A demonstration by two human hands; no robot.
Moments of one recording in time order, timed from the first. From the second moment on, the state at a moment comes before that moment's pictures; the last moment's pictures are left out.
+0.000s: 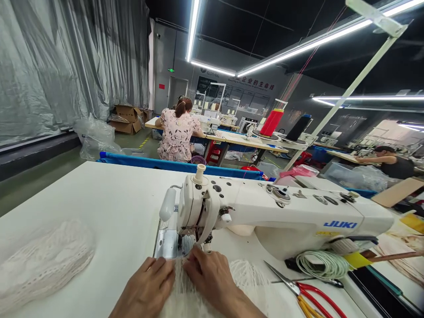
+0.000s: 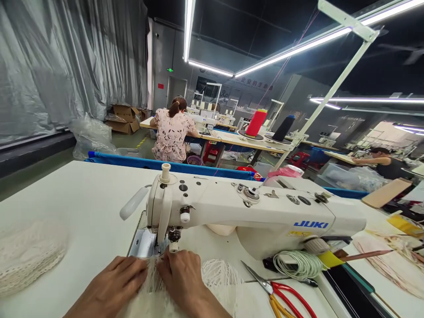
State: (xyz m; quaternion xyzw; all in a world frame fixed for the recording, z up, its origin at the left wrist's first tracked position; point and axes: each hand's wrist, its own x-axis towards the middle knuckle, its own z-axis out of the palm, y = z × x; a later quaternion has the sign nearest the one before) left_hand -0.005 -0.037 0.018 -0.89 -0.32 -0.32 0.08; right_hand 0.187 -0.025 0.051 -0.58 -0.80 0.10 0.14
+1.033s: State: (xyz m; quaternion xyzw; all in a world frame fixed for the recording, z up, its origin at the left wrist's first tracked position) left_hand -0.007 -0.002 0.027 -0.90 -0.28 -0.32 0.10; right_hand 0.198 -0.025 0.041 -0.31 -0.89 -0.11 0.32
